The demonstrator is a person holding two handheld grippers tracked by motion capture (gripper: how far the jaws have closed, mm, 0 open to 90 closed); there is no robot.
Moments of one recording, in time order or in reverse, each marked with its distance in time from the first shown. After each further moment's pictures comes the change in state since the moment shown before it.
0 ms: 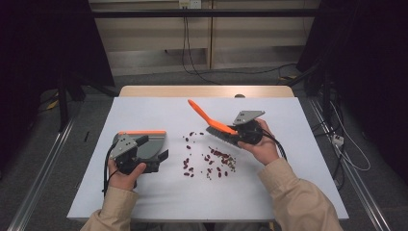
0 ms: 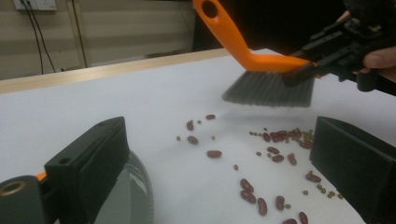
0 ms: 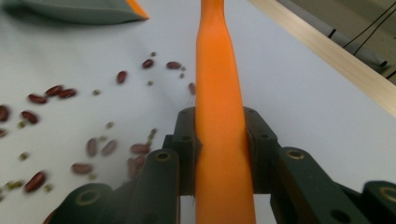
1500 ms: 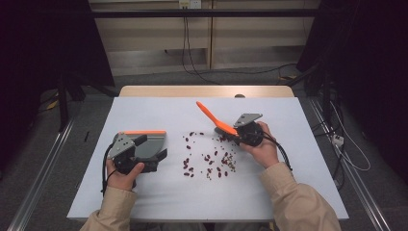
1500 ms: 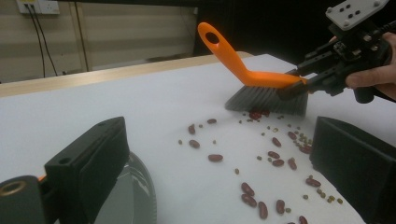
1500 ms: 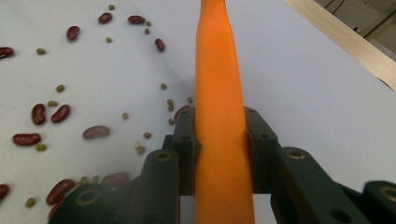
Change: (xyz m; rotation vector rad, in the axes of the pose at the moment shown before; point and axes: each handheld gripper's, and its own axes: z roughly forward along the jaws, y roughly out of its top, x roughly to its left) left arm 0.001 0.001 -0.004 -0.018 0.004 -0.006; right arm 0.001 -0.019 0.004 0.121 -0.099 0.021
